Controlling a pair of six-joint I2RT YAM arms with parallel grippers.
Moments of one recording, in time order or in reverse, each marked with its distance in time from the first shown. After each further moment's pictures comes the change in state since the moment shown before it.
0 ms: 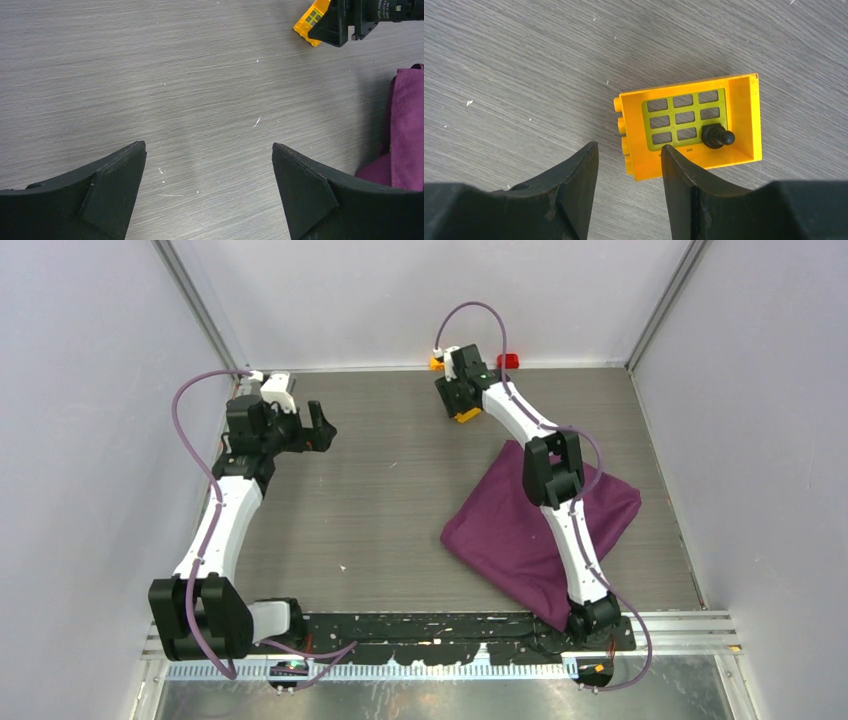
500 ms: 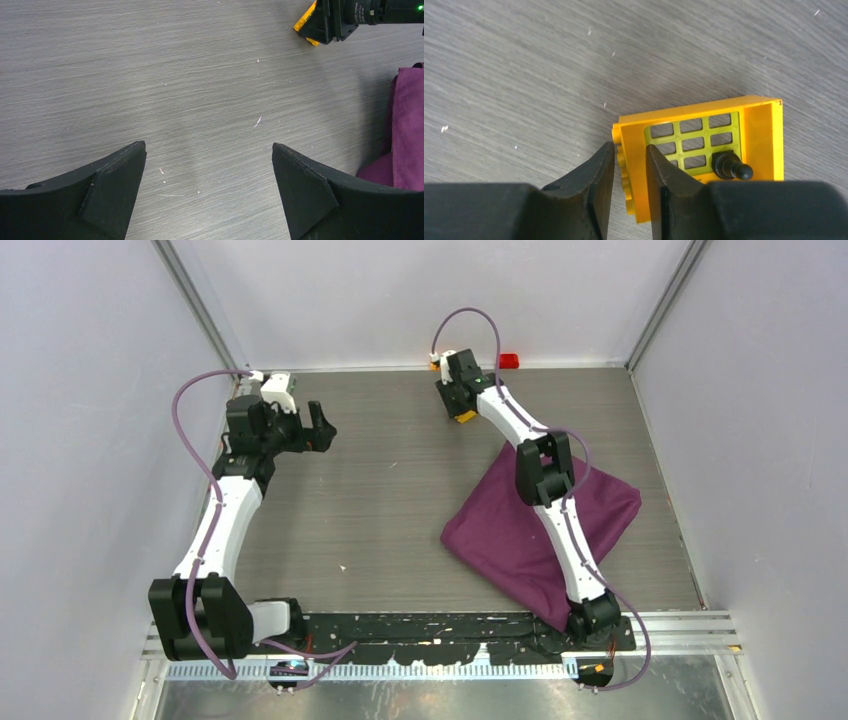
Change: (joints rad) left arm 0.000 0.000 -0.001 0.000 0.000 0.007; right arm 0.004 0.120 0.117 0.000 0.002 -0.007
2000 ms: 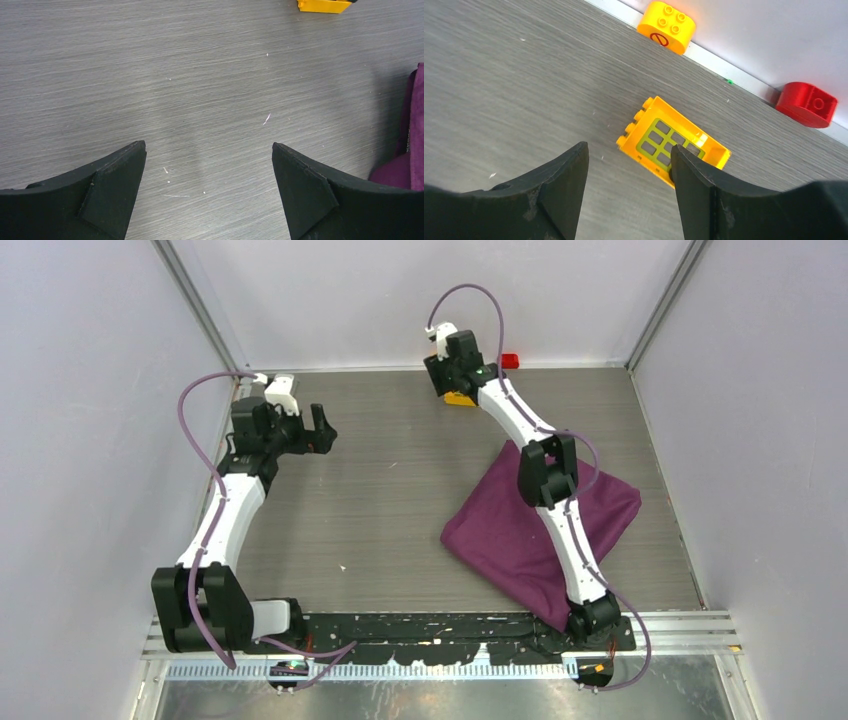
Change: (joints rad) left arm 0.000 0.039 -0.023 0.036 -0.014 0.016; right arm 0.016 -0.017 0.073 0.175 0.051 -0.046
